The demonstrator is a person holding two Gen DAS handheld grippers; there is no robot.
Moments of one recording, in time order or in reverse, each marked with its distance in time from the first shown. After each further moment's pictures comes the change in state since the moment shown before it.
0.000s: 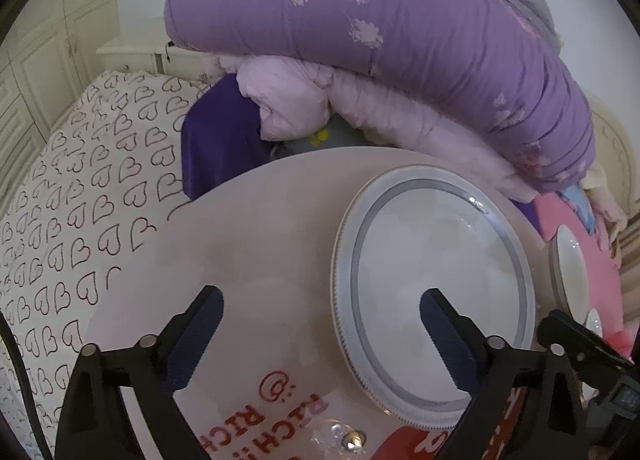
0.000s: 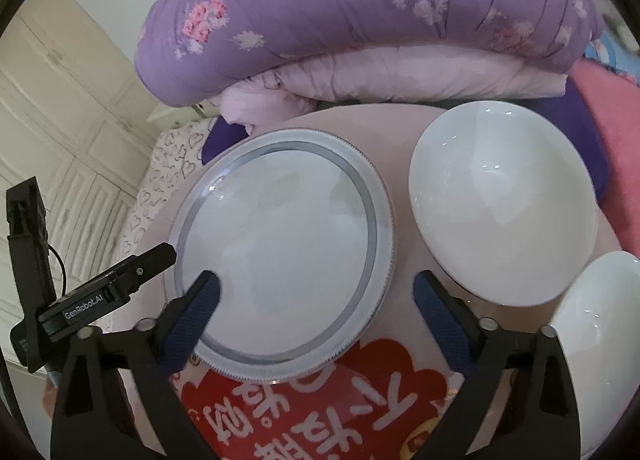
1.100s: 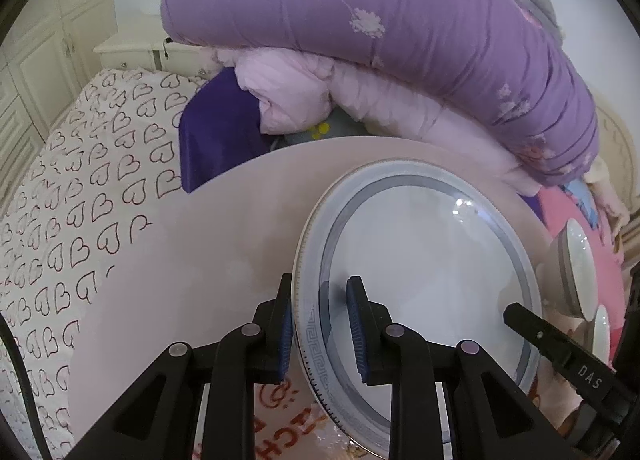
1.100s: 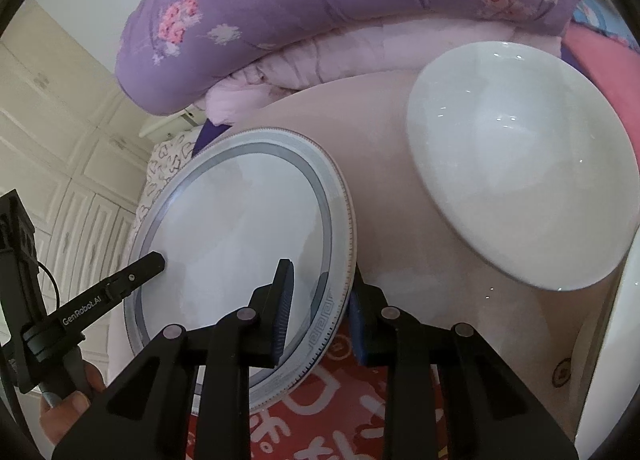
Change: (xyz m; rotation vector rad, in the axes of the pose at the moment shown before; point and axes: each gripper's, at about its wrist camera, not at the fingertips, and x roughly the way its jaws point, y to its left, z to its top) left arm 0.010 0.000 -0.002 0.008 0.009 0.011; right arm 0.025 -0.009 -0.012 0.086 -0.010 0.026
